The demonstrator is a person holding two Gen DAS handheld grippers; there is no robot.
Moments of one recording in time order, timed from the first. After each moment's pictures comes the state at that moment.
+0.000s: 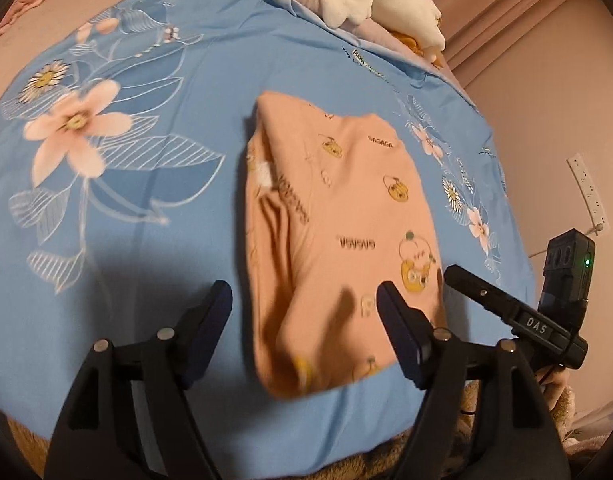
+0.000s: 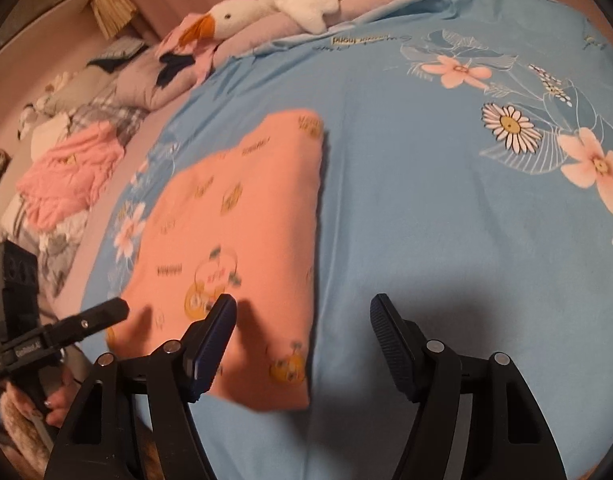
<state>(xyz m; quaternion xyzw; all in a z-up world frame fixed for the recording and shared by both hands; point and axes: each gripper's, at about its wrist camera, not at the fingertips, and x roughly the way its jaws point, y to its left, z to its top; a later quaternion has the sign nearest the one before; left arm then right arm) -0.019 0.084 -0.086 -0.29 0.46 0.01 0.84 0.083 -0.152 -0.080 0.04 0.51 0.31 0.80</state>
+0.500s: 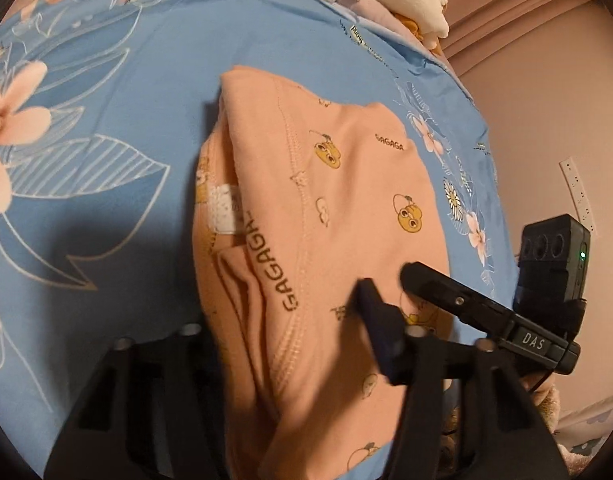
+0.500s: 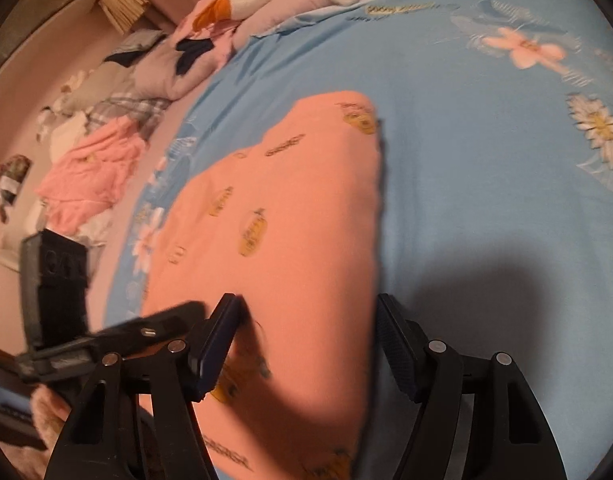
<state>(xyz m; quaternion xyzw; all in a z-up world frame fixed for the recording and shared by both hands) 0.036 0.086 -0.117 -0.33 0.48 -0.04 0.81 0.110 -0.104 -0.109 0.08 0.54 0.38 0.75</state>
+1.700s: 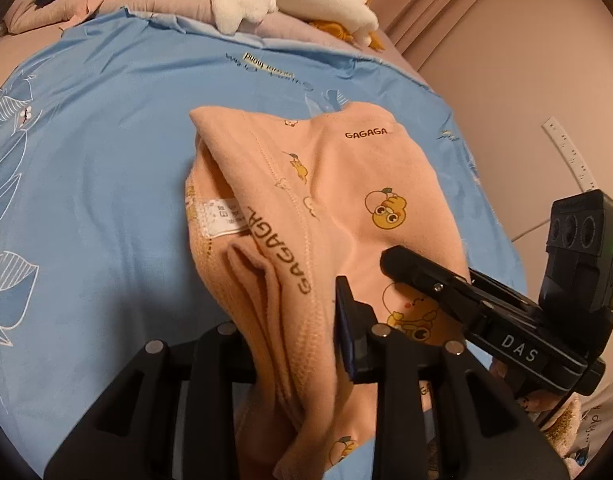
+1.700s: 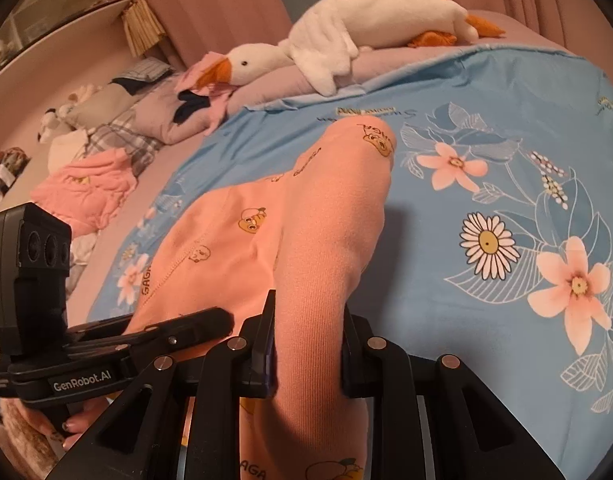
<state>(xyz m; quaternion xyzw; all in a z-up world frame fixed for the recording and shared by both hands) 0.091 -0.019 -0.061 -0.23 0.44 -0.05 0.87 0.132 -0.170 -0.046 0.03 0.44 0.34 0.83</state>
